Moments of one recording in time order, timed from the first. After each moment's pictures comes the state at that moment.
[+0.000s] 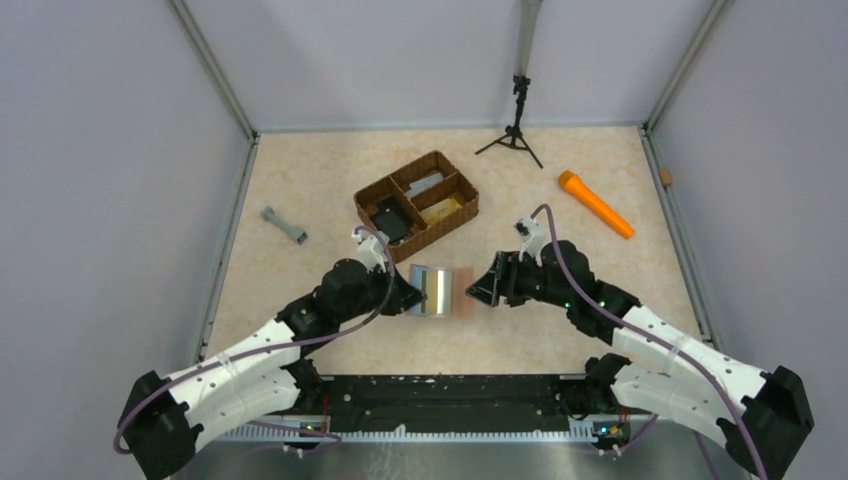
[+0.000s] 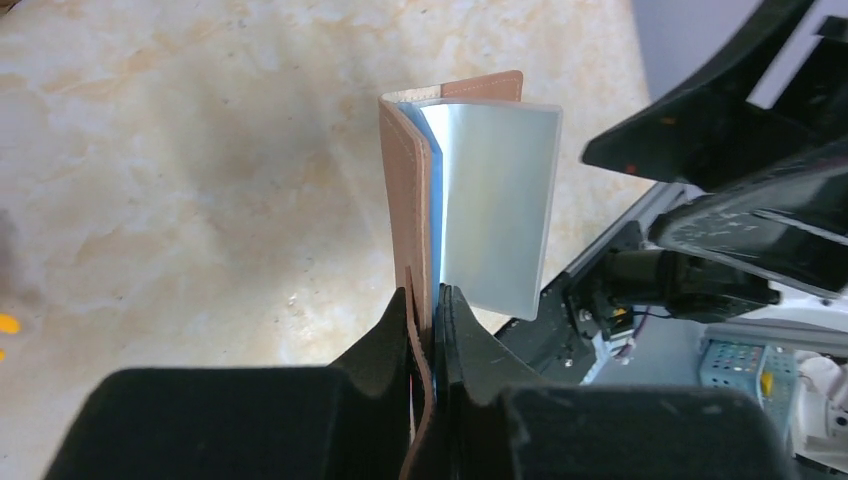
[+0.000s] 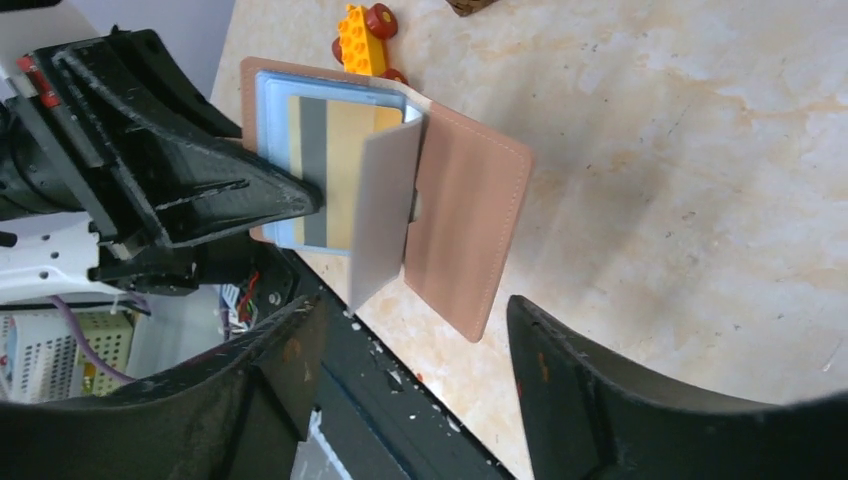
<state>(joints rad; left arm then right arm) -0.78 0.82 0.44 -0.02 0.15 -0.82 0.75 0.86 0.56 -0.14 -0.22 0.70</state>
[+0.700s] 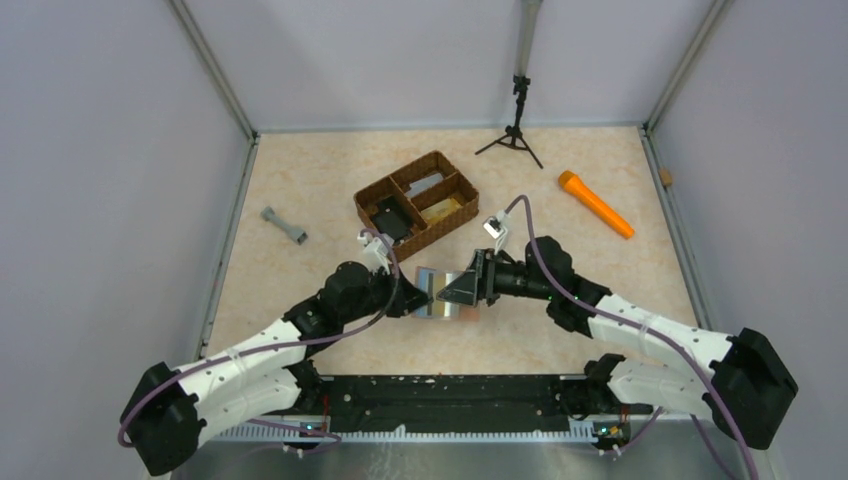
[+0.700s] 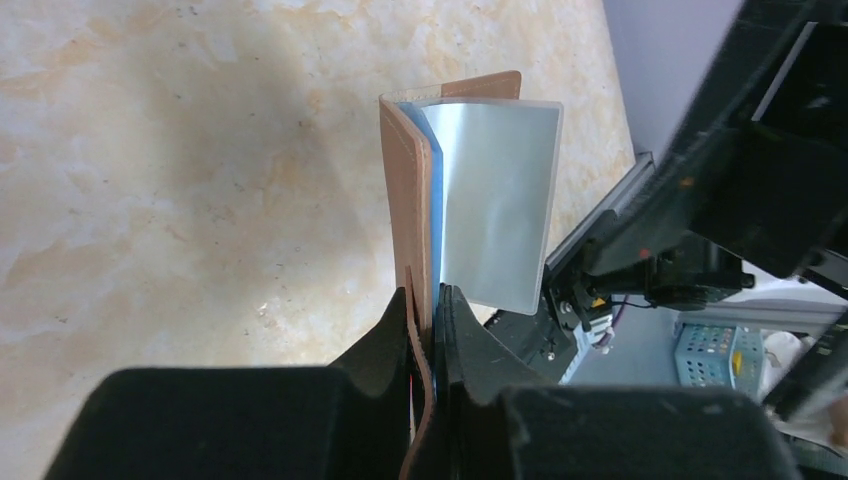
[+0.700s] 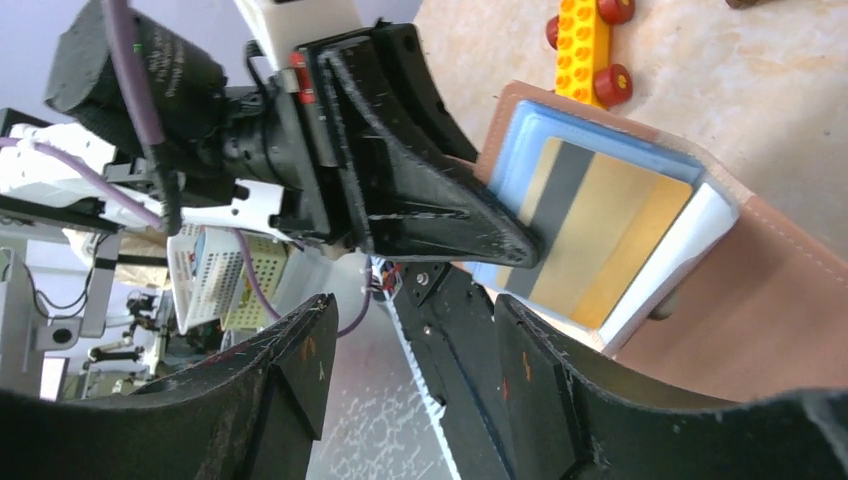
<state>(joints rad) -0.78 0.88 0.40 0.09 0.18 -0.84 0.82 1.03 0.55 0.26 -0.48 0.86</state>
